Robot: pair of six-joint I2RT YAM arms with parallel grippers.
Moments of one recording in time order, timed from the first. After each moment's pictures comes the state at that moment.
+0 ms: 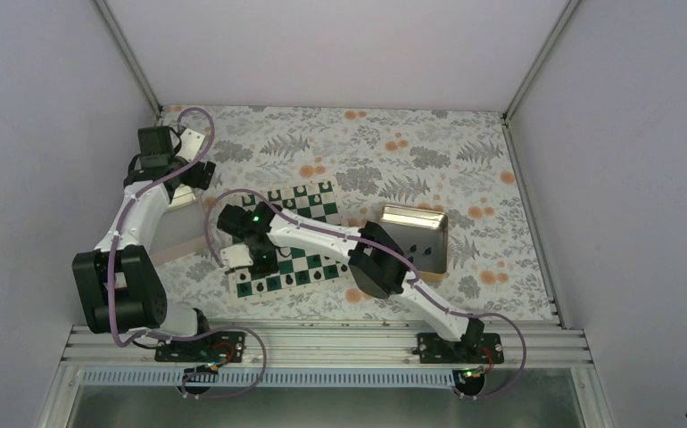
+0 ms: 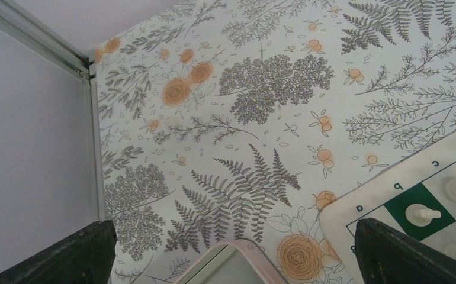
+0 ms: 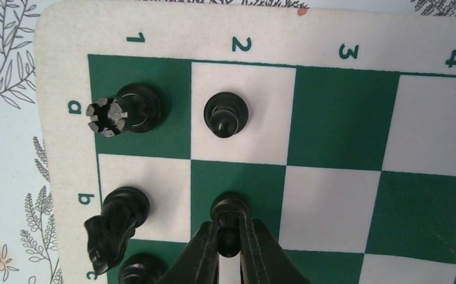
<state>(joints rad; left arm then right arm) 0.16 1.43 1.06 -0.35 0.11 0.48 1.17 2.51 2.26 -1.14 -0.14 -0.67</state>
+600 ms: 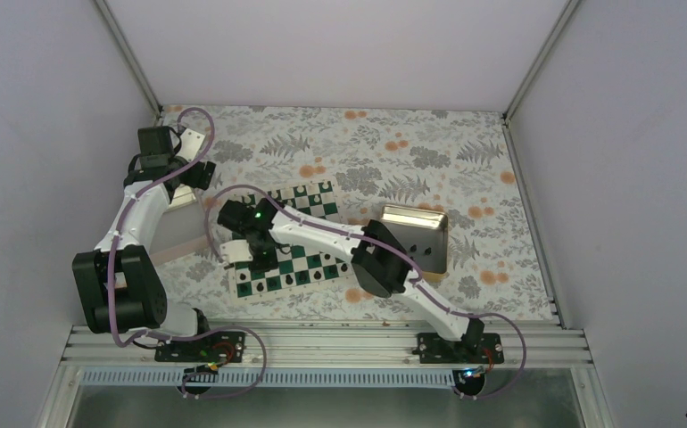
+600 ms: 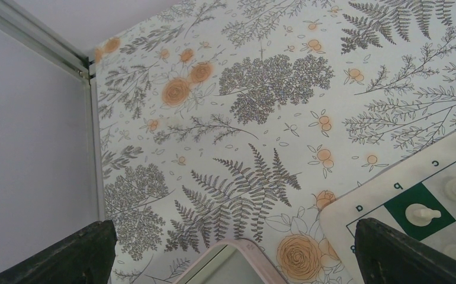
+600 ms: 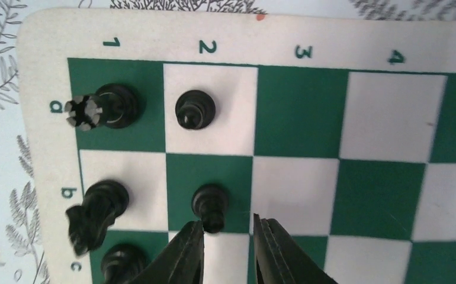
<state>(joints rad) 0.16 1.43 1.06 -0.35 0.11 0.48 1.16 2.50 2.26 -1.12 -0.12 -0.67</state>
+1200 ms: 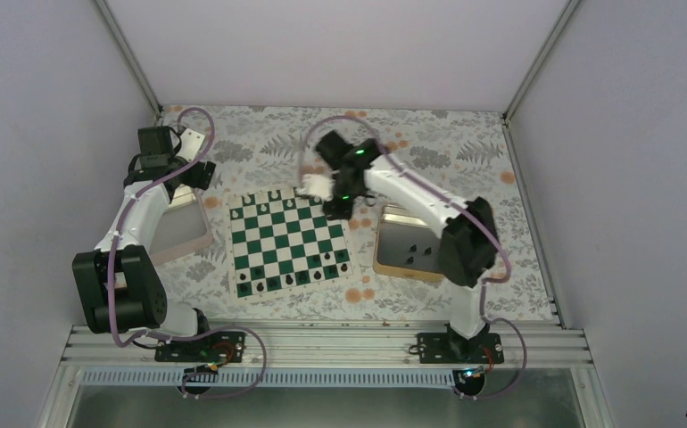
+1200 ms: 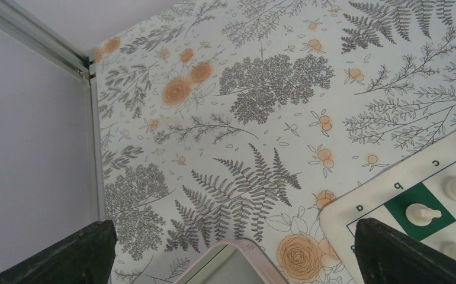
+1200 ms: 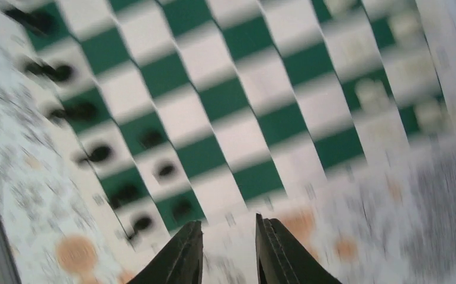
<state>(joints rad) 0.16 1.43 1.06 -0.35 0.10 0.48 0.82 1.98 1.83 -1.14 -0.21 -0.63</state>
